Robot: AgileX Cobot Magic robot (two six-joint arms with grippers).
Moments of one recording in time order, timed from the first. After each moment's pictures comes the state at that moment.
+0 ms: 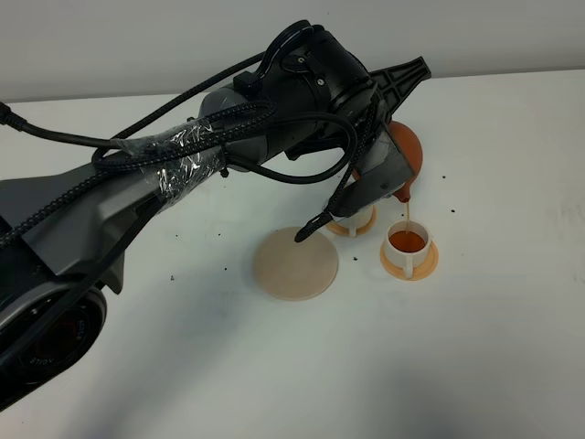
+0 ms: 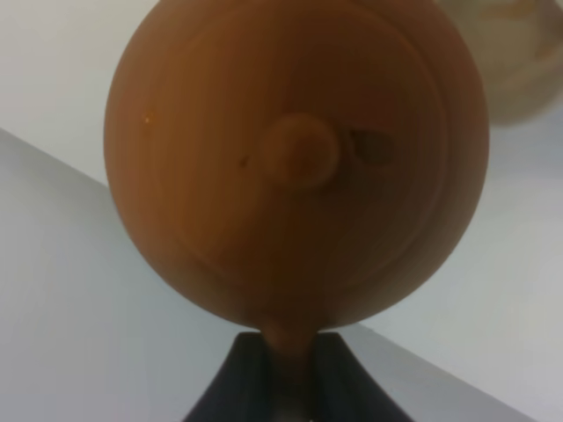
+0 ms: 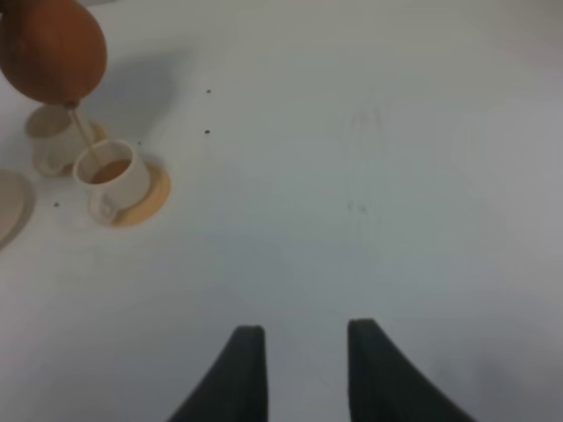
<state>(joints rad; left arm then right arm) -0.75 2.21 -1.92 0.42 0.65 1.77 0.10 -0.01 -0.49 0.03 1.07 0.08</state>
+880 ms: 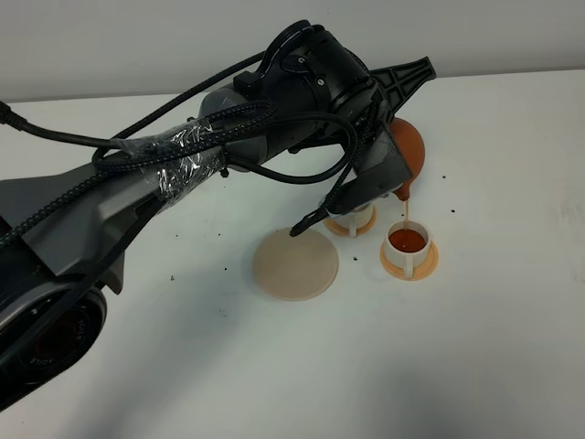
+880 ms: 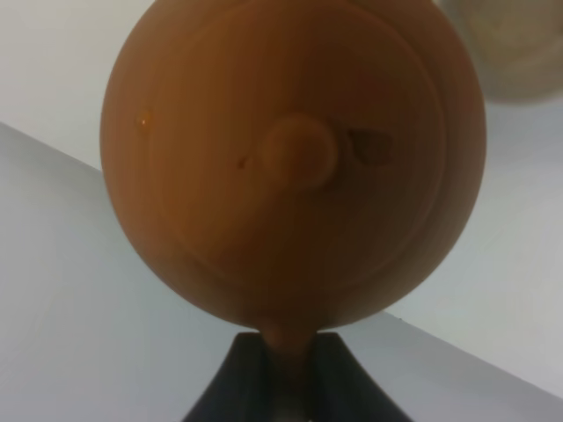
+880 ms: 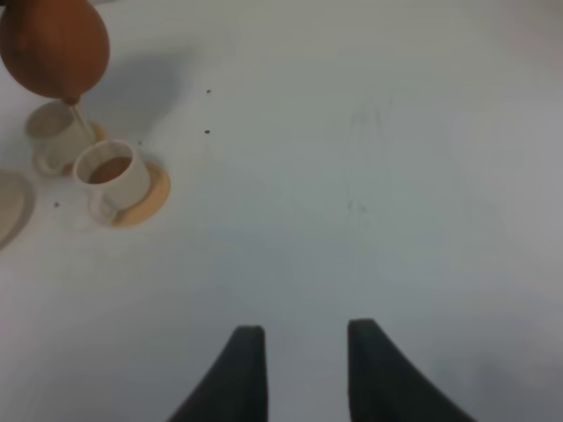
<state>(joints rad) -0.76 2.21 -1.92 0.42 0.62 1.83 0.10 -0.01 -0.49 0.03 1.07 0.08</state>
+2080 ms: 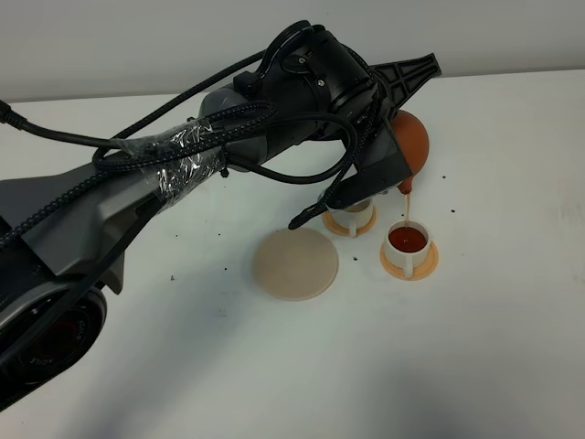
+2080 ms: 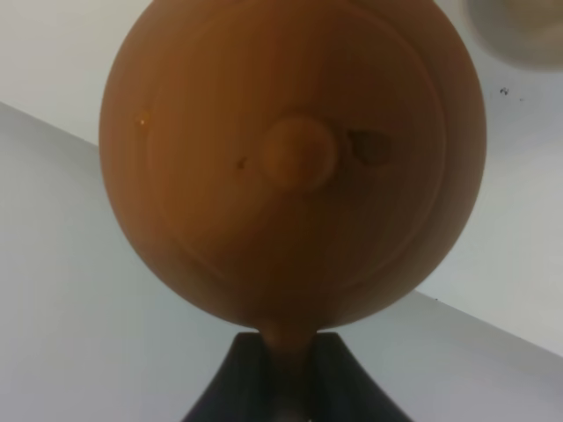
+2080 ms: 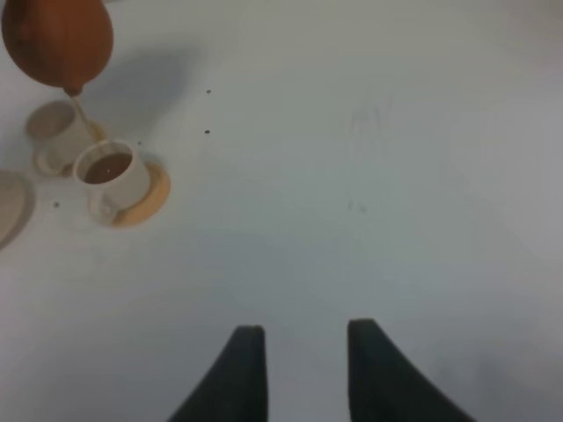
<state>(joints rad) -0.76 2.21 -1.92 0.44 0.58 1.86 0.10 -0.01 -0.49 0.03 1.07 0.08</state>
